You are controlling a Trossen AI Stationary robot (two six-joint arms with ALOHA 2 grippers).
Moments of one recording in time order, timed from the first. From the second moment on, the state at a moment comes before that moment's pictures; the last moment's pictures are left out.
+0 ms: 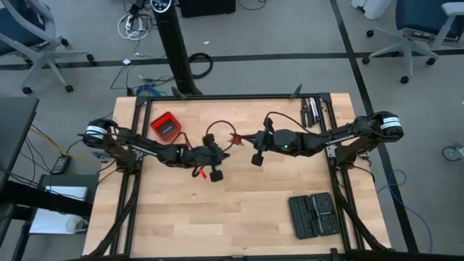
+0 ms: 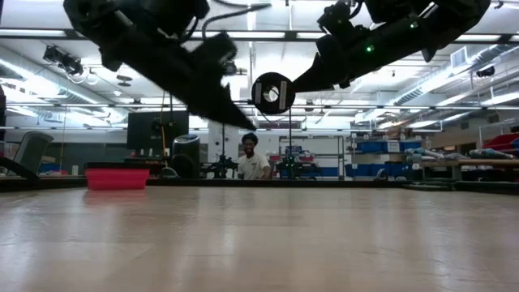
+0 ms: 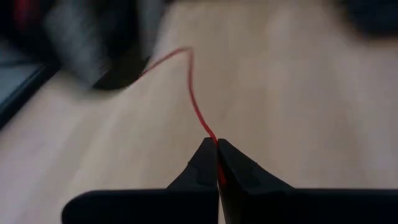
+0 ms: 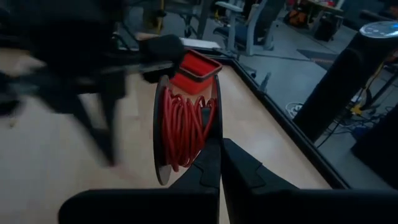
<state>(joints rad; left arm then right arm) -0.09 1.58 0.72 0.30 -0.39 -0.03 0.02 1.42 0.67 0.47 0.40 -0.13</state>
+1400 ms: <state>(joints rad) -0.10 1.49 0.72 0.35 -0.38 0.18 -0.05 1.42 0.67 0.71 0.47 -0.10</state>
